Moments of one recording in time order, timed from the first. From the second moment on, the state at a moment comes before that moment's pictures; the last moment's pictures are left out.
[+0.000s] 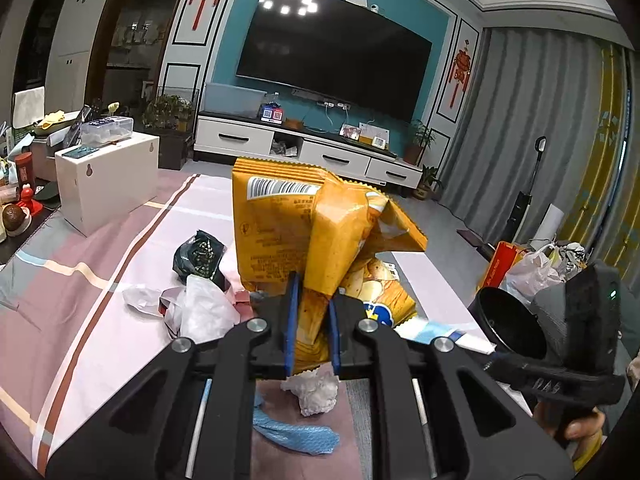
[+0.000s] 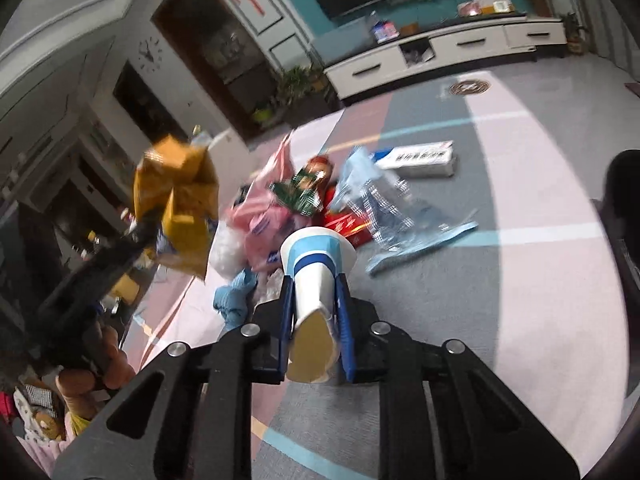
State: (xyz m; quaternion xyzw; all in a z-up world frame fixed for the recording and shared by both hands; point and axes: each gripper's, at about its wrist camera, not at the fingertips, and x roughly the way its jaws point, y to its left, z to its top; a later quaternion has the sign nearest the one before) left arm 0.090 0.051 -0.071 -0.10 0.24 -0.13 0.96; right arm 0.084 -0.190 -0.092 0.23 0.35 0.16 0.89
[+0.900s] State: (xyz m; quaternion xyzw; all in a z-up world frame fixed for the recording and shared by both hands) left arm 0.071 -0.061 -0.071 -0.03 0.26 -0.21 0.94; right arm 0.031 -0.308 -0.069 0.27 0.26 0.02 0.93
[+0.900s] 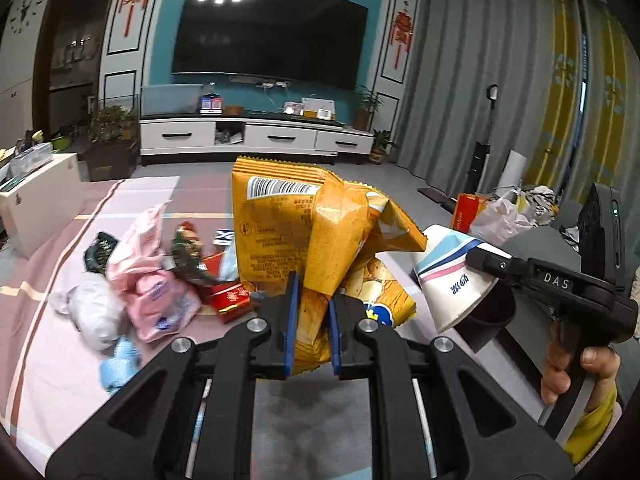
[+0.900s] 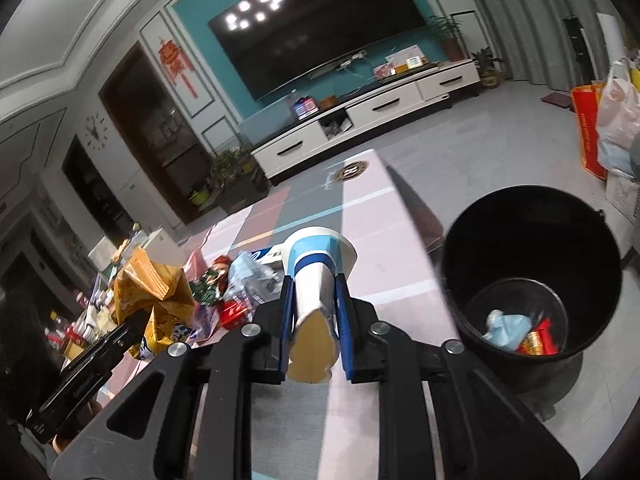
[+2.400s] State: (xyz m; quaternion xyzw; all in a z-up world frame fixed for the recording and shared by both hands) left arm 0.144 -0.315 -0.126 0.06 0.34 -0.35 0.87; right arm 0.003 -0.436 -0.125 0.32 0.30 -0.21 0.87
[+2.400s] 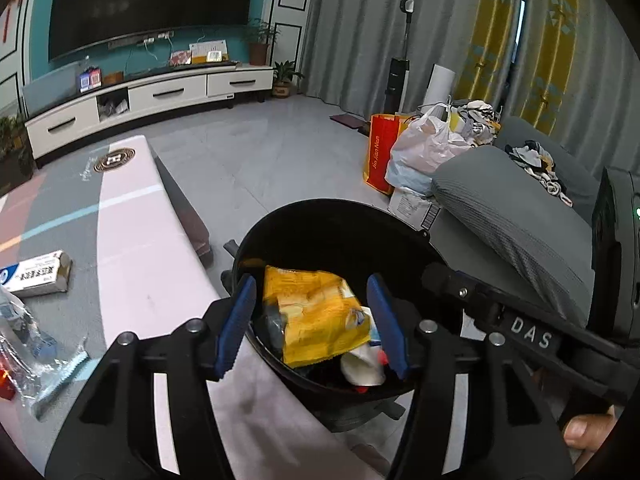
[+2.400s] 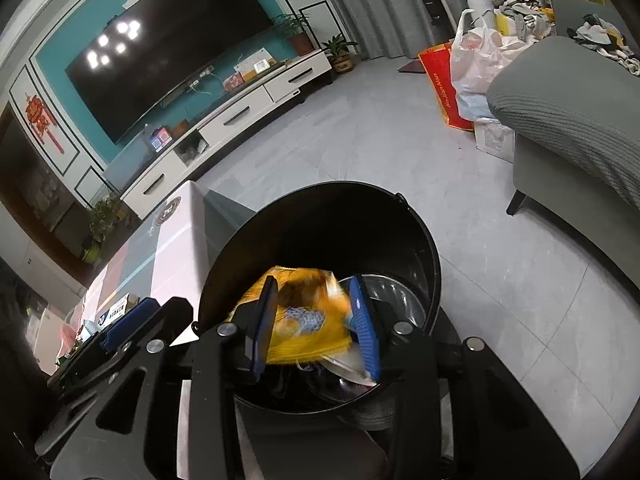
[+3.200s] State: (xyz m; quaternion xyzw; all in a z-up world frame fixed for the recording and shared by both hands) left arm 0.101 -0.203 -0.107 0.06 0.32 -0.29 0.90; right arm 0.018 -0.398 -0.109 0.28 0.30 -0.18 0.89
